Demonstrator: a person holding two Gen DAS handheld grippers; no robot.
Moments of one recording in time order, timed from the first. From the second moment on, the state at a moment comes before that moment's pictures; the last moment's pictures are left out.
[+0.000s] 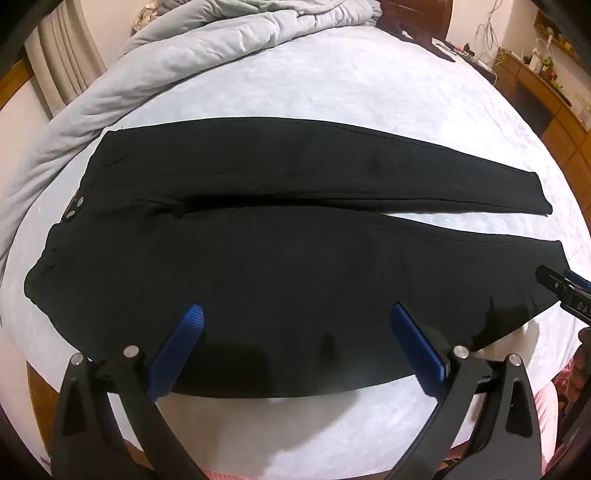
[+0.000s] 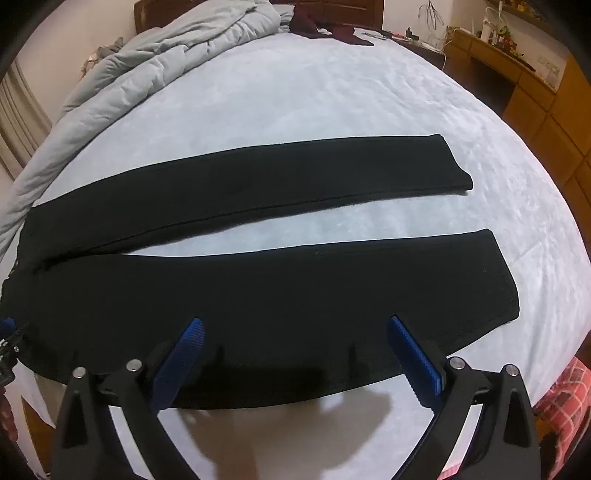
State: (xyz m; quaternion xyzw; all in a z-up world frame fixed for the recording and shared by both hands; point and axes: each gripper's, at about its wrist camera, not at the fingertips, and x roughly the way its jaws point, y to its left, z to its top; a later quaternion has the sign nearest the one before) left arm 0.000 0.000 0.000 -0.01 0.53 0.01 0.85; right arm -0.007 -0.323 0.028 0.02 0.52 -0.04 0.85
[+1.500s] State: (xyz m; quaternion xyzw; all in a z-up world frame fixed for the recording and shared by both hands) left arm 0.012 -0.020 0.011 -0.01 0.54 0.01 0.84; right arm 0.000 -0.322 0.026 0.02 0.52 -0.03 0.86
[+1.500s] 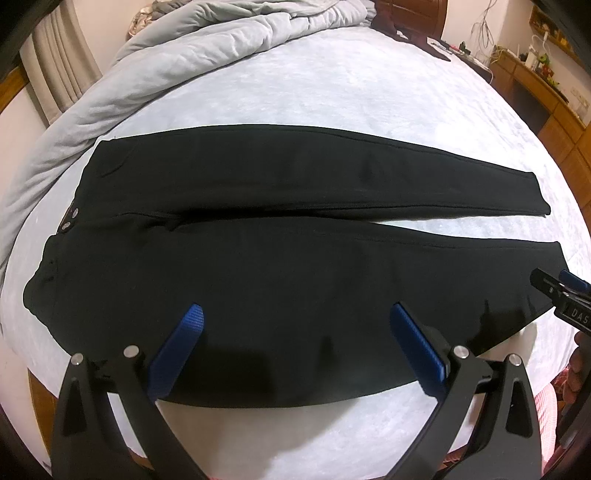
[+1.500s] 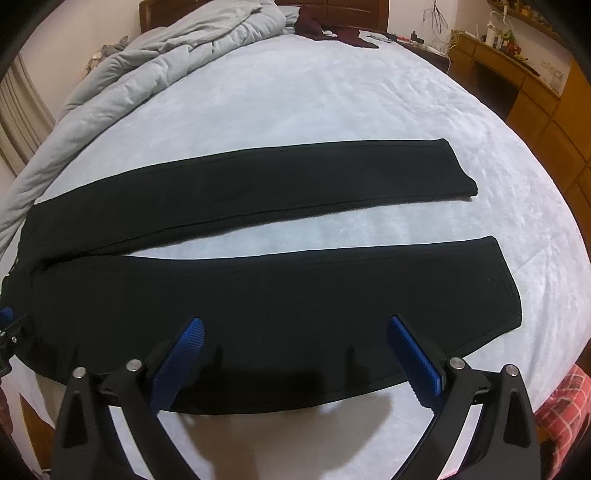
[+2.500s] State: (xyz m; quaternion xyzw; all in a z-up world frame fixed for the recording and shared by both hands) left arm 0.168 -0.096 -0.018 -0.02 0.56 -0.07 0.82; right arm 0.228 -0.554 -0.015 0.07 0.59 -0.03 0.81
